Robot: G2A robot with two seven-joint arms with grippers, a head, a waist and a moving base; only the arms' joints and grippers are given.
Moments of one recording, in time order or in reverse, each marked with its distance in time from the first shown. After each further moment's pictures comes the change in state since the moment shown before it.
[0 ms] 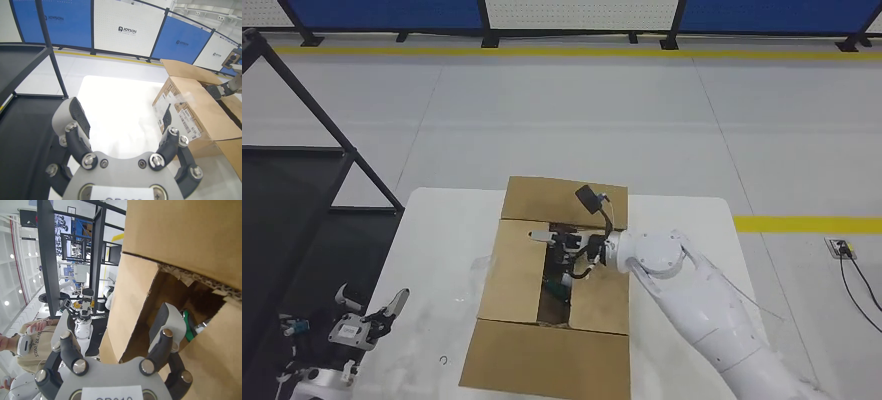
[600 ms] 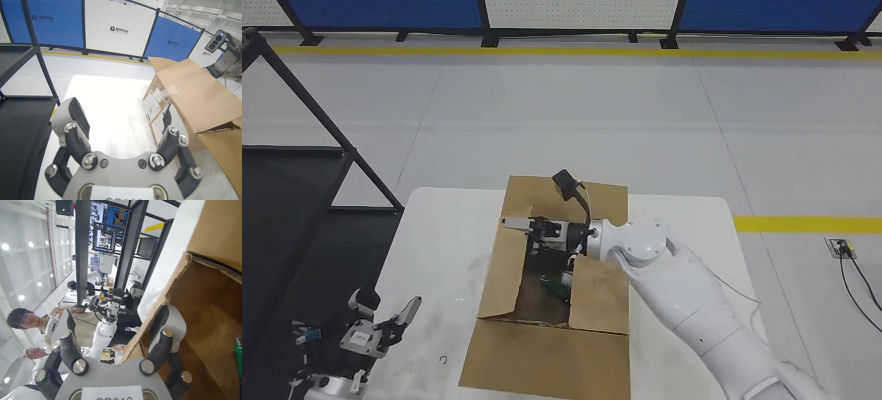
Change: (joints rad) left arm 0.046 -0.008 0.023 -0.043 0.004 -0.016 0.021; right arm 0.105 -0.093 -0.058 0.106 0.224 -0.192 0.022
